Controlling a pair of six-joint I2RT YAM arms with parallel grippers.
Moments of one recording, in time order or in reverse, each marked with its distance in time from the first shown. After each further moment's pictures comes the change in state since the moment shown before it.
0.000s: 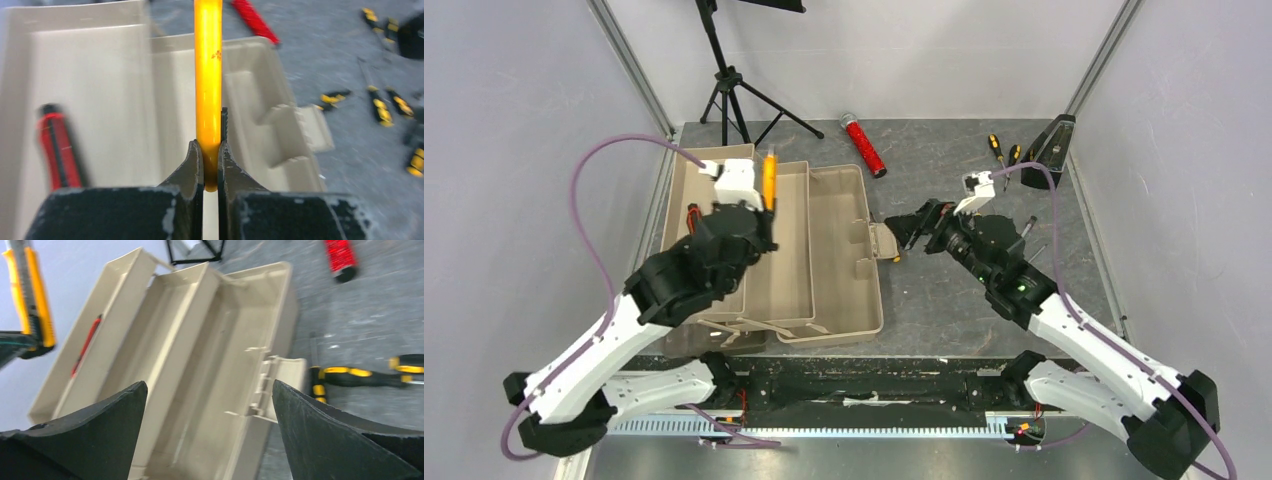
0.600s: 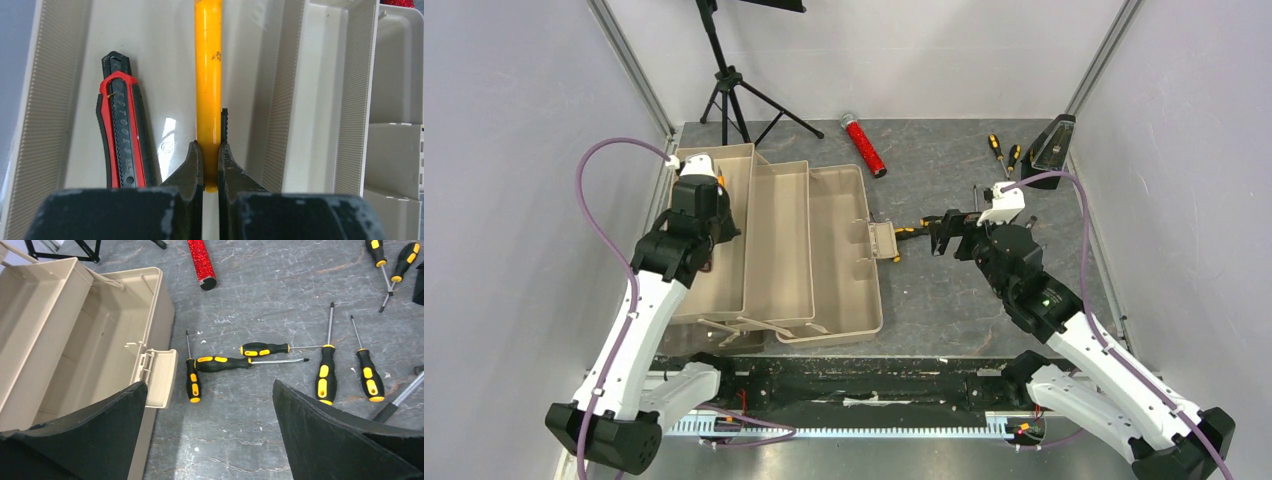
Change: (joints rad) left arm 0.680 0.050 -0.126 -0.052 0.349 0.061; right arm -0.067 -0.179 0.000 -0.322 0.327 -0.334
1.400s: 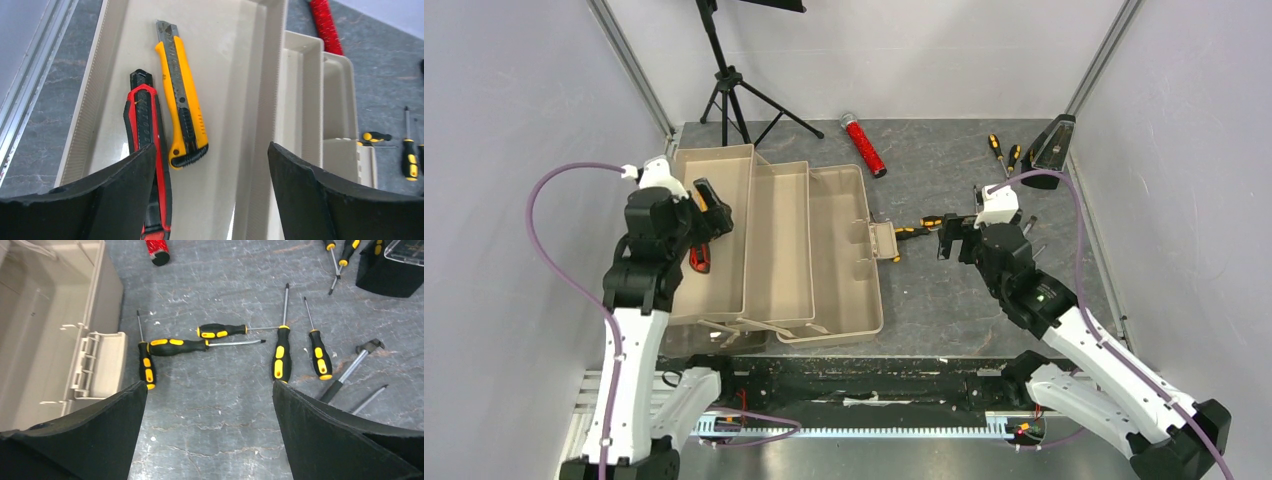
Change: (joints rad) left arm 0.229 -0.117 -0.013 0.055 0.250 0.000; right arm -0.002 0.027 0.000 -0.082 0.109 -0.090
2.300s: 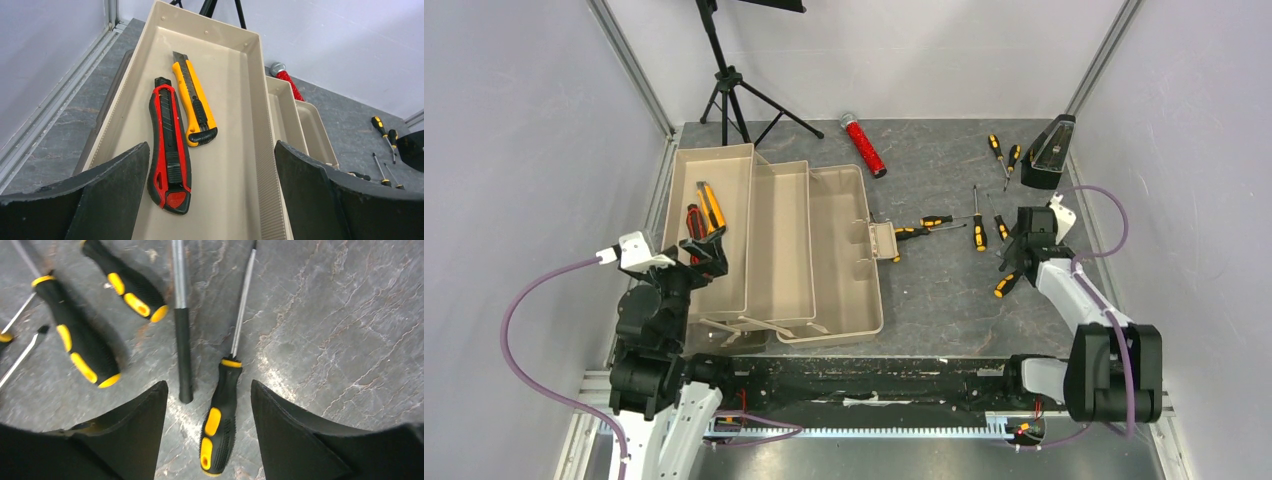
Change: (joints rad) left arm -0.101 -0.586 -0.380 0.233 -0.141 0.003; right arm -0.618 0.406 -0.053 -0.080 -0.081 0.269
